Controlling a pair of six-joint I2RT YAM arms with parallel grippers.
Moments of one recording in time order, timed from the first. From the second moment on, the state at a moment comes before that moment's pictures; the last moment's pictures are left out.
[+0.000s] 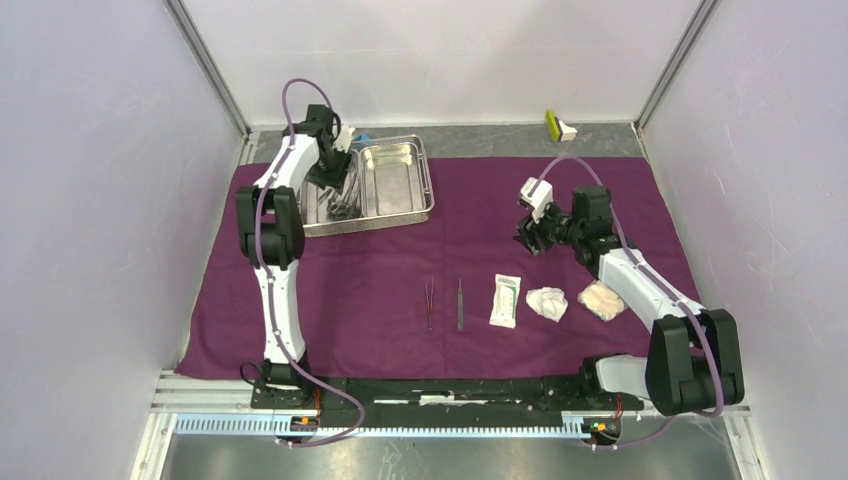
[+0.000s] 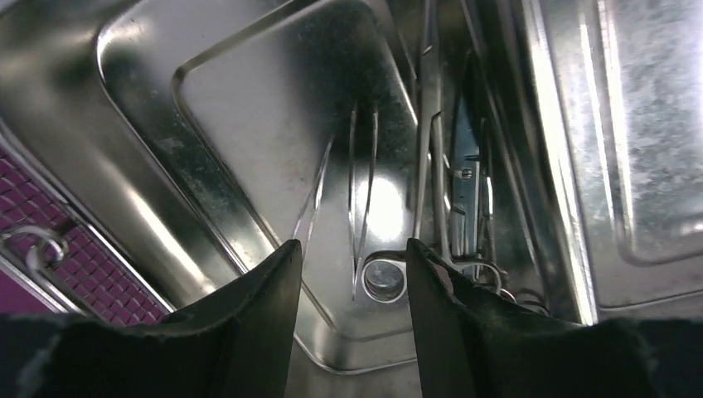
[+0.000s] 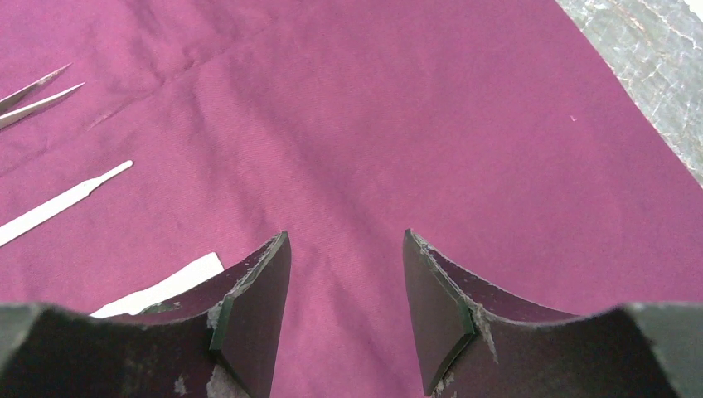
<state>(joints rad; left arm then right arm) -0.07 2.27 2.00 -0.89 0.00 0.26 0.15 1.27 0.72 -0.05 -0.59 -0.56</state>
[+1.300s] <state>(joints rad) -0.04 2.34 2.05 -0.94 0.06 0.28 0.15 1.29 0.72 -0.07 -0.59 -0.57</state>
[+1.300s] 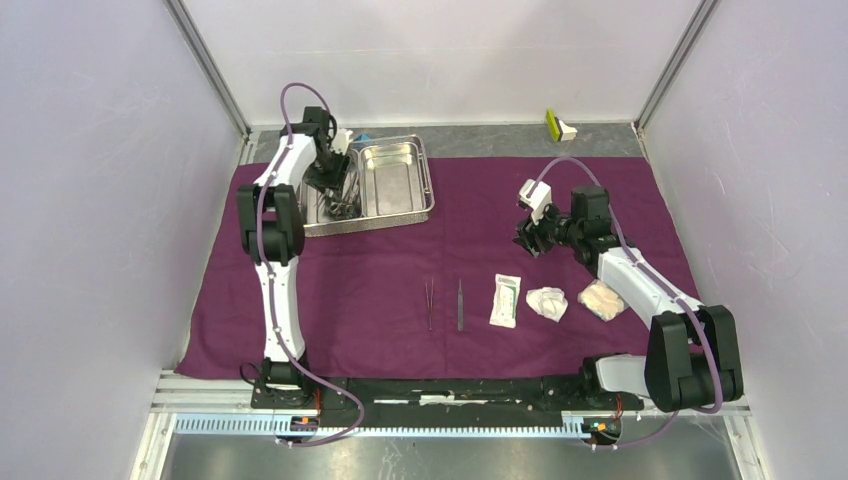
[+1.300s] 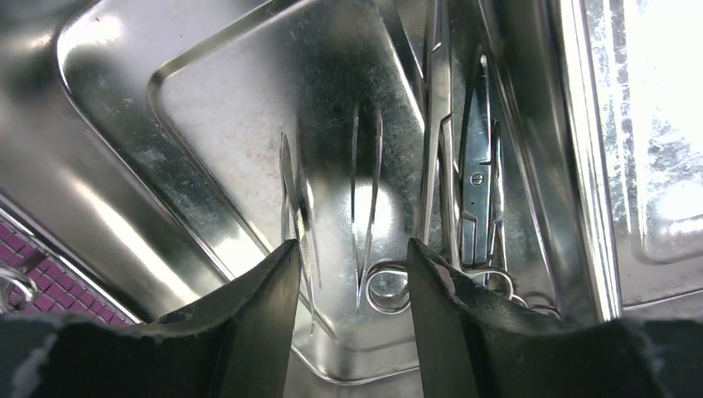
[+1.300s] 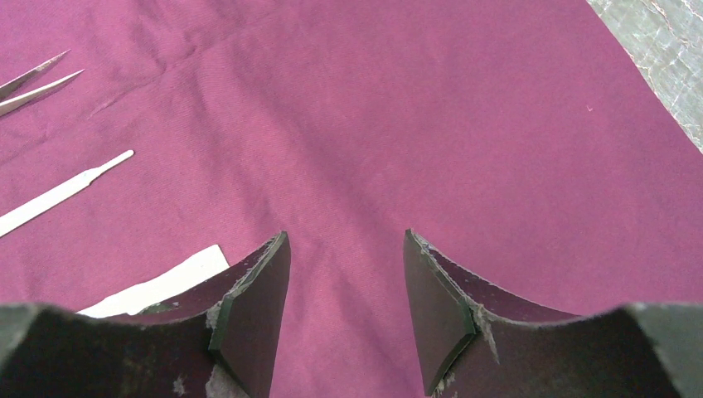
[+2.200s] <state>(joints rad) -0.04 2.16 2.00 -0.95 0.08 0.34 0.15 1.29 0.72 -0.07 -0.60 -0.57</state>
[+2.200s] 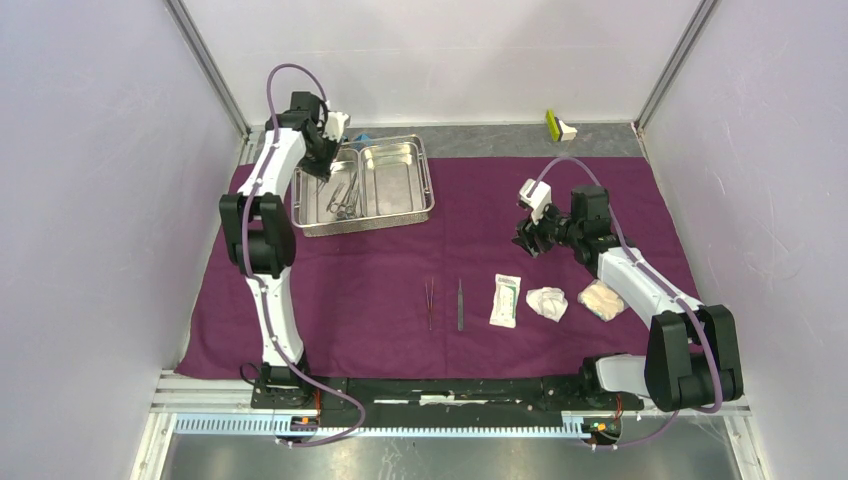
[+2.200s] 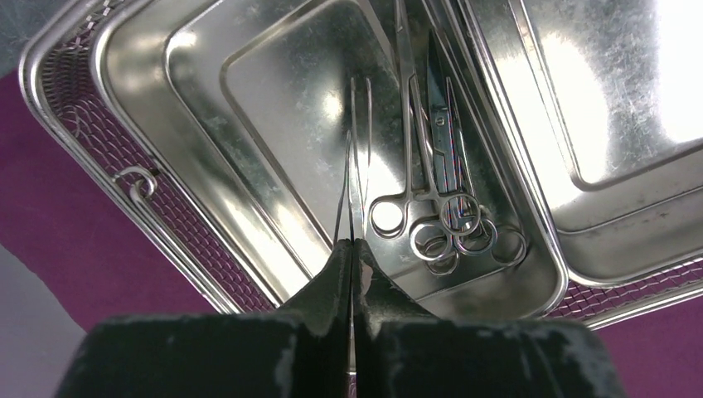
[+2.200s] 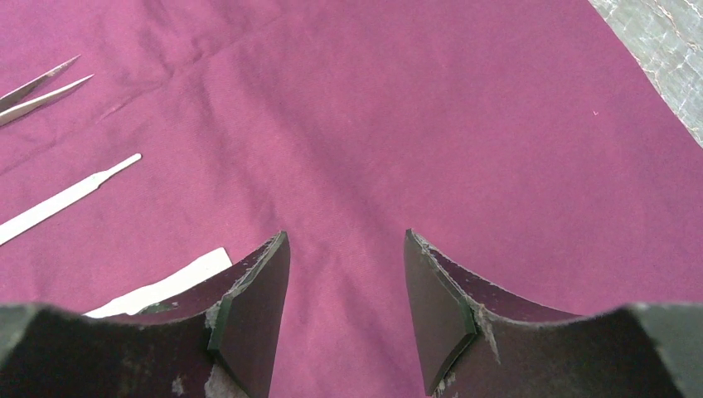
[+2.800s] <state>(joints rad) -0.22 1.74 1.61 -0.90 0.44 0.65 0.28 1.35 0.94 -0.05 -0.73 -0.45</state>
